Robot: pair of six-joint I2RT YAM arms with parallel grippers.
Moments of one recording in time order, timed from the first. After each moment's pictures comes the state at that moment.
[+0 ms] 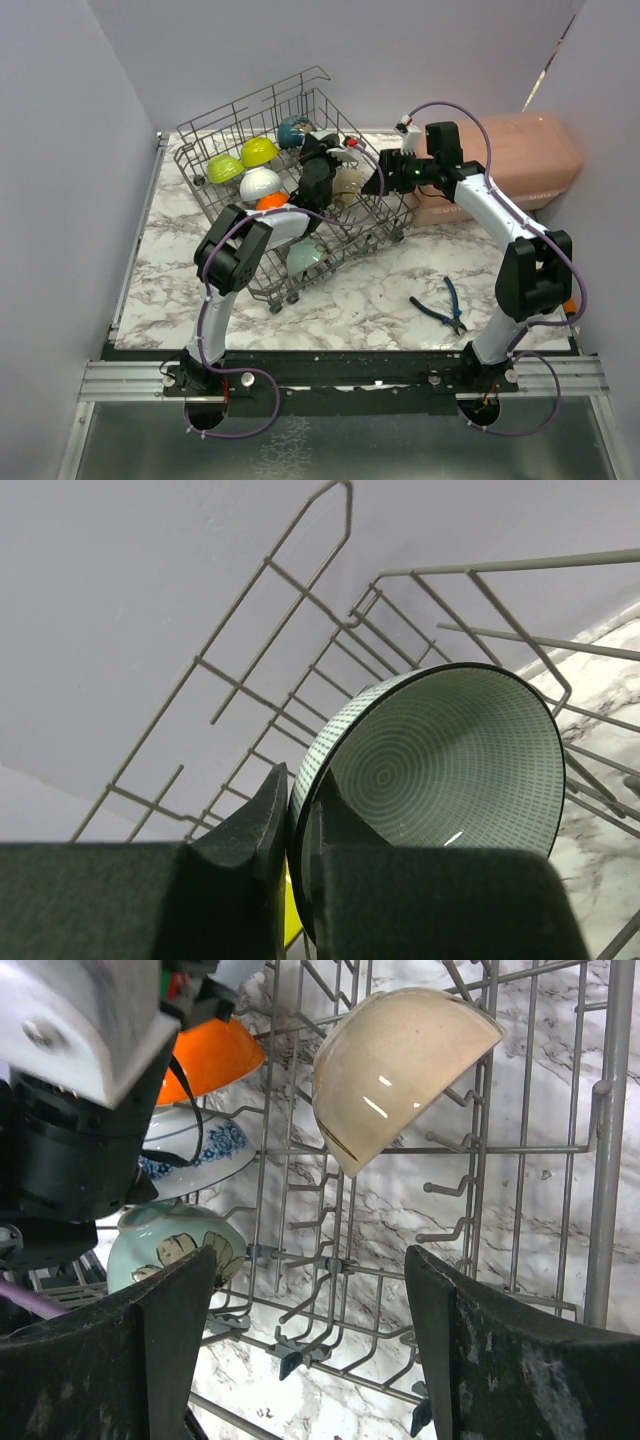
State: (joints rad) left arm -0.60 2.14 1.40 0.93 -0.58 0.91; right arm 0.26 1.72 1.42 -0.36 -0.66 0.20
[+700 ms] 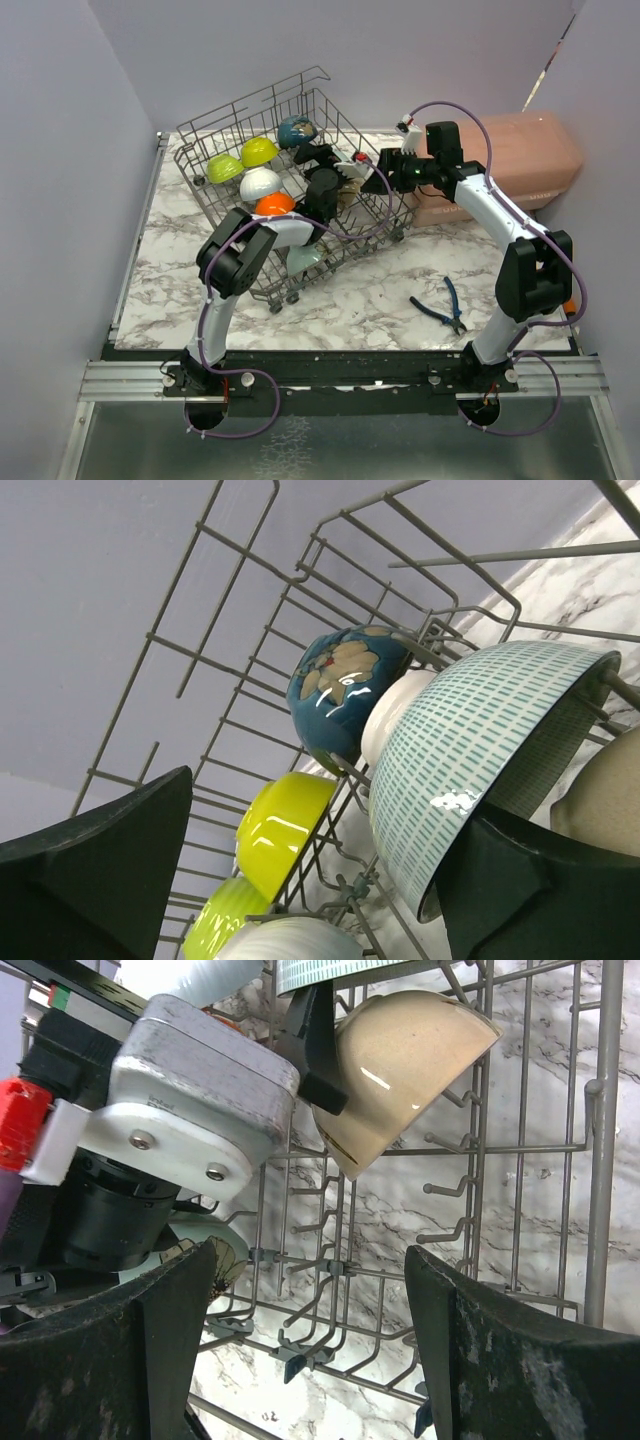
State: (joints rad) left arm -0.65 2.13 1.32 0.87 -0.60 0.97; right arm 0.26 1.72 1.42 -0.36 -0.65 0.21
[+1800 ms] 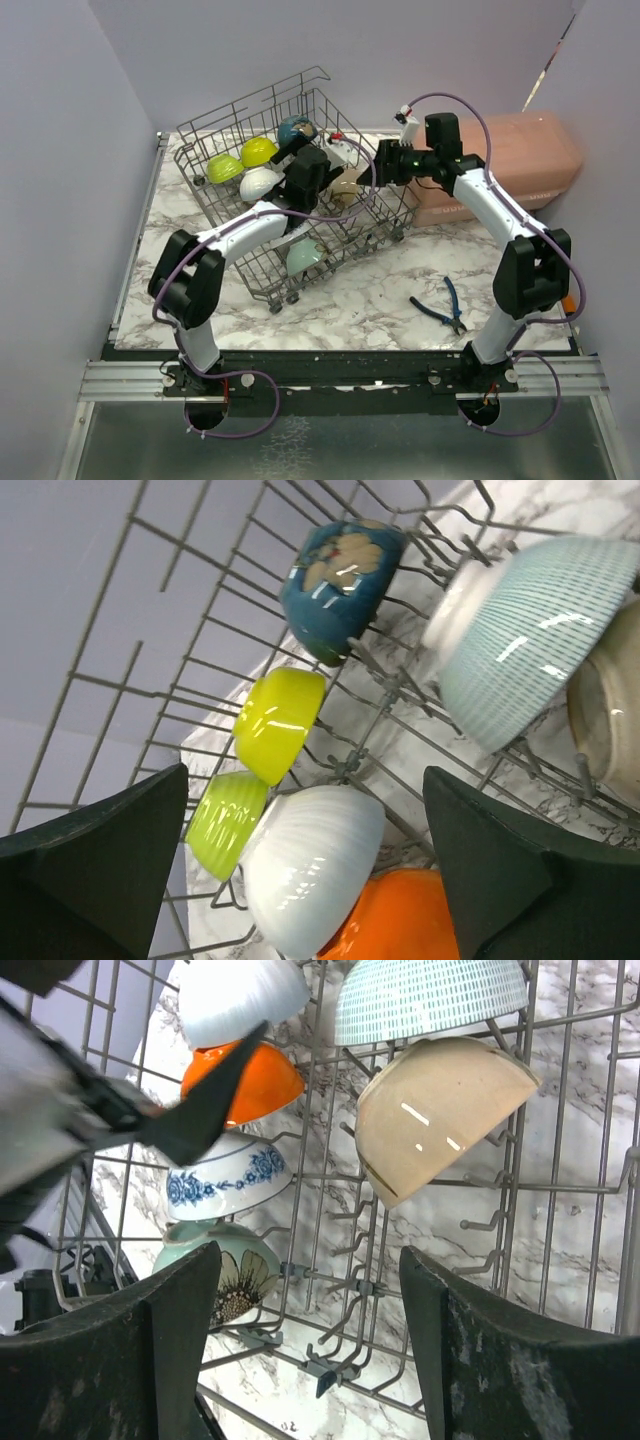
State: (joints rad) left arm -0.63 1.81 1.31 0.19 -0.57 0.63; right arm 0.26 1.74 1.48 -0.36 -0.70 0.24
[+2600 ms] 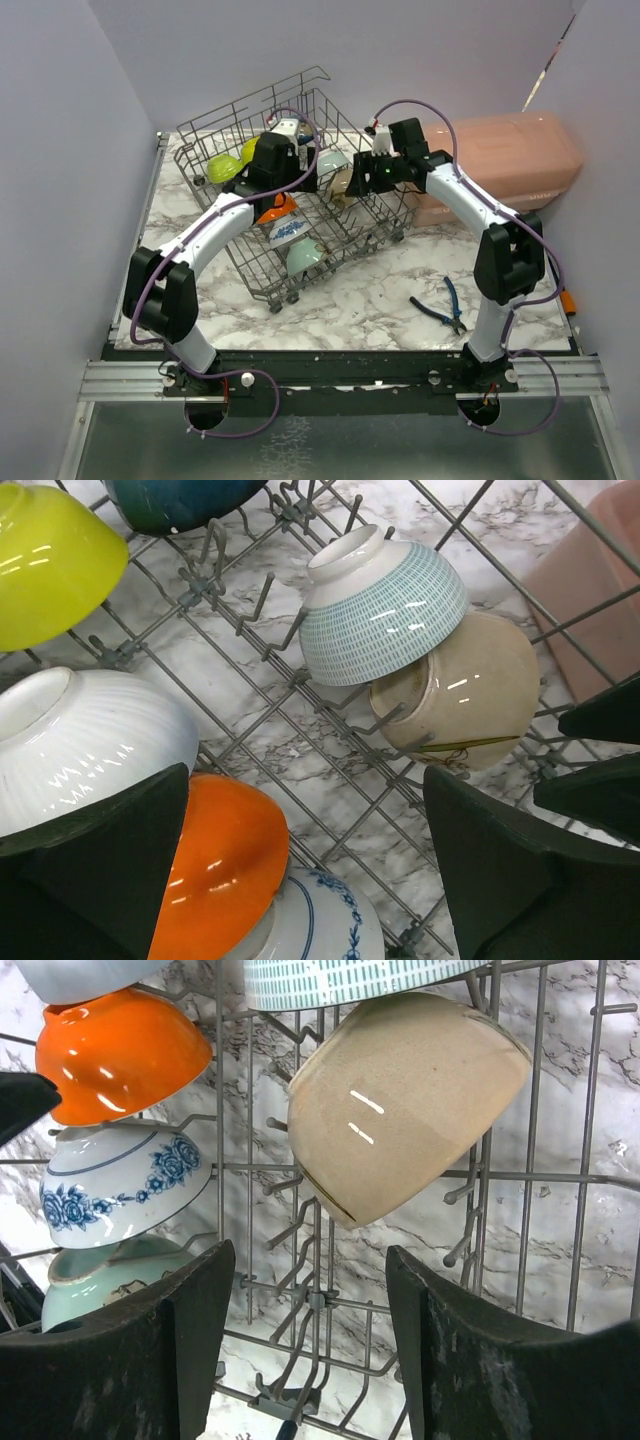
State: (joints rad) left arm -0.48 1.62 1.33 -0.19 -0.14 -0.22; right arm 0.38 1.89 1.62 -0.50 -0.45 0.15
